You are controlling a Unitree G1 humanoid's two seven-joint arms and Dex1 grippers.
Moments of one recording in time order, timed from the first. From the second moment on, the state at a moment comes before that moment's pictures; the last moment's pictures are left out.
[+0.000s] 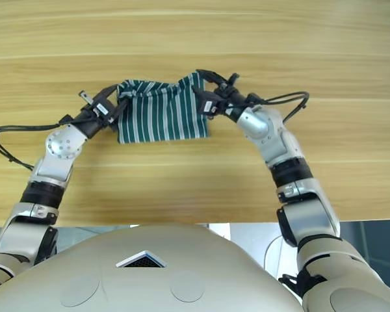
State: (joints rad) left arm -0.12 0.43 -0.18 0.43 0.21 -0.43 -0.35; right arm -0.33 -0.43 0.33 0.47 -0.49 -0.53 0.26
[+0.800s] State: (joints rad) left arm -0.46 0.28 0.13 1.04 -0.04 -0.55 -0.12; right arm -0.48 -0.33 0.32 0.67 -0.46 -0.59 0.00
